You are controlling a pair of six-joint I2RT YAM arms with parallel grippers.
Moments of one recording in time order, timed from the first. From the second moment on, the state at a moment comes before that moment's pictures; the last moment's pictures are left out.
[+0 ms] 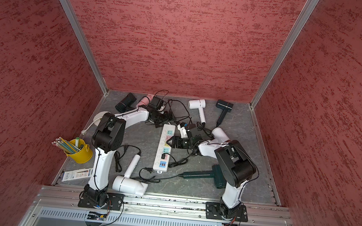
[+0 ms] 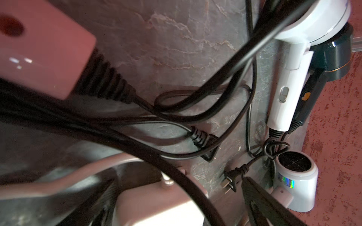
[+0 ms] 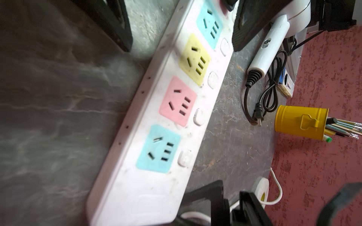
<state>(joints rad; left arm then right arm) -0.40 2.21 1.67 -0.45 0.36 -0.74 0.58 1.82 0.89 0.20 -0.51 0.56</state>
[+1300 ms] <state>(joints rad) -0.45 2.17 1.75 -0.51 0.40 -0.67 0.69 1.60 0.93 0.09 -0.24 0.56</state>
